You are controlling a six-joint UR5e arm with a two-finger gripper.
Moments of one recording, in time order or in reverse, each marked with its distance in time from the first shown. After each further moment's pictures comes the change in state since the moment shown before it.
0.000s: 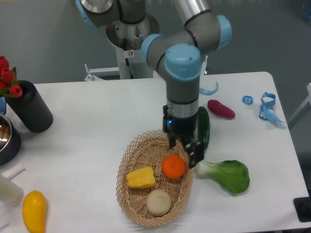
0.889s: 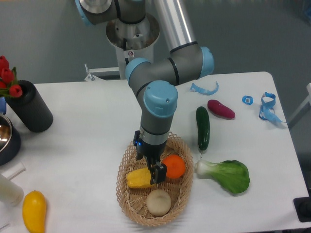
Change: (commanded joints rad) arm -0.029 -0.077 -0.003 -0.045 -0.012 -0.026
